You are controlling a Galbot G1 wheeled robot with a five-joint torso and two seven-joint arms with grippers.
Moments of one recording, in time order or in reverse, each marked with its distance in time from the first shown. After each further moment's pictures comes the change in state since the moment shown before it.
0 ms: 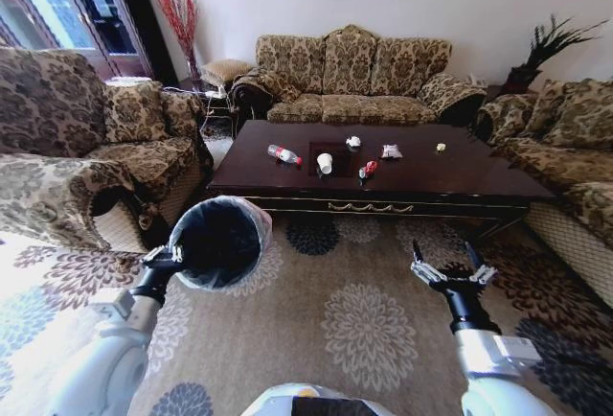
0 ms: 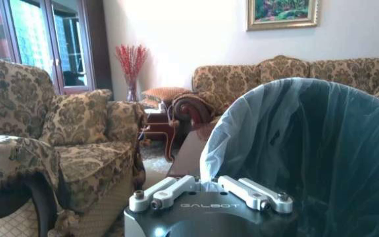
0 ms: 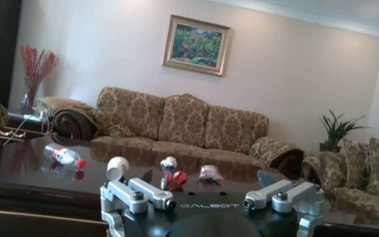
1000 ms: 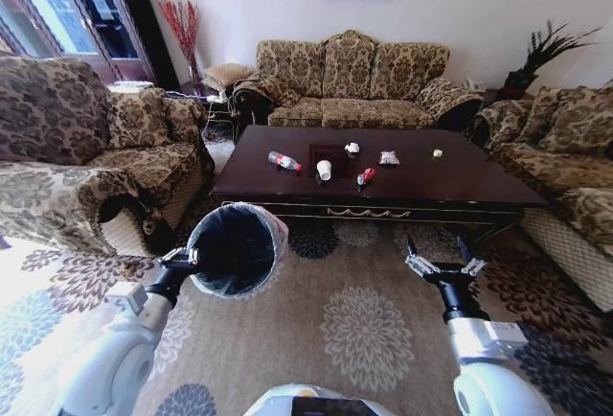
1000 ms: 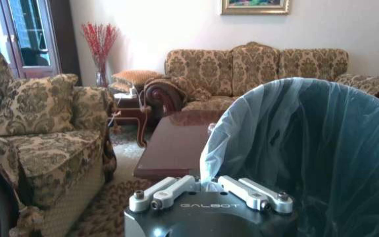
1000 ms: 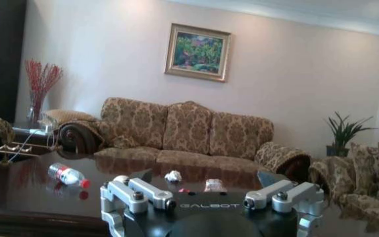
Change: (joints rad) left arm -0.002 -0.005 0.041 -0.045 -0.001 0.124 0.064; right arm 0.050 0.013 0.015 0.001 0.034 -0.029 -0.047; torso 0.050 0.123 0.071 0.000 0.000
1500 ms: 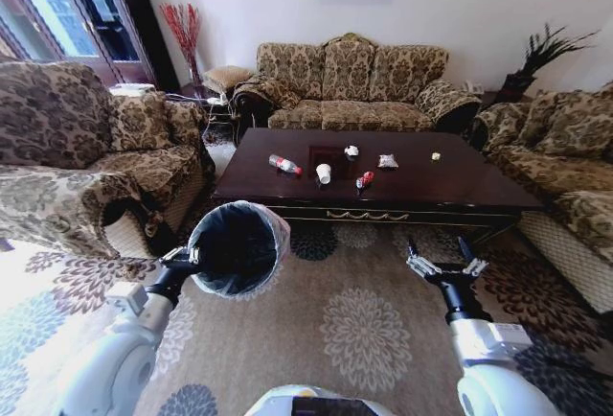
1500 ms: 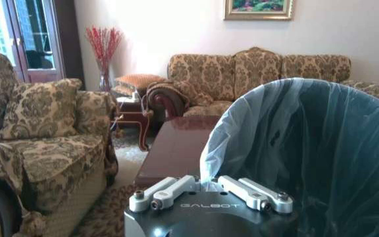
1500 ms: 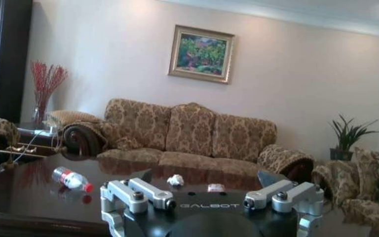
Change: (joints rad) left arm 0.003 -0.012 0.004 -0.015 -0.003 -0.002 -0.017; right arm -0.016 -0.017 0.001 0.013 0.005 -0.001 0.000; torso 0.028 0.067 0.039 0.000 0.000
